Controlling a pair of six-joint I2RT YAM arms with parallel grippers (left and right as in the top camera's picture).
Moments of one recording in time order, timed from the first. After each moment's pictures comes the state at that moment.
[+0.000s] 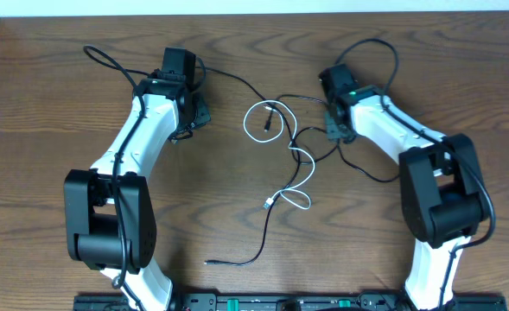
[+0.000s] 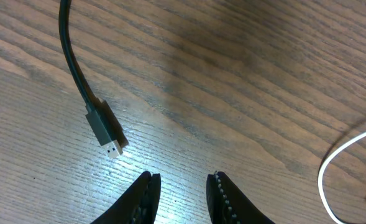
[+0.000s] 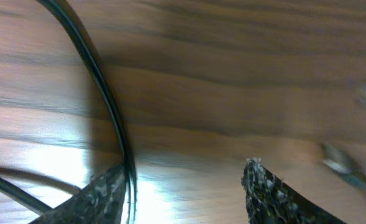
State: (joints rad) left arm -0.13 1.86 1.37 -0.76 -0.08 -0.47; right arm 0.34 2.07 1.39 -0.67 0.30 0.24
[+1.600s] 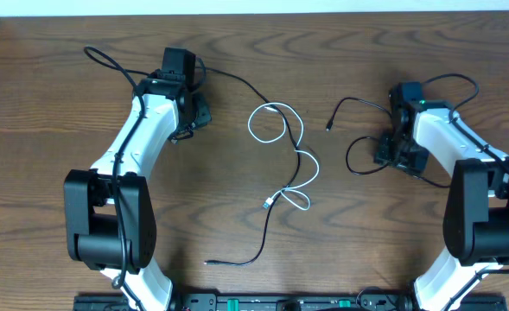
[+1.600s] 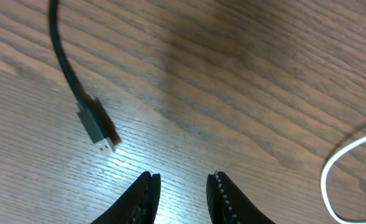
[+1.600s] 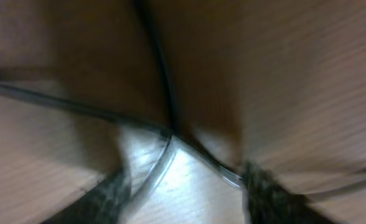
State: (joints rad) left arm -0.13 1.86 1.37 -0.77 -0.06 -0.47; right arm 0.05 1.90 1.16 -0.81 0.13 0.44
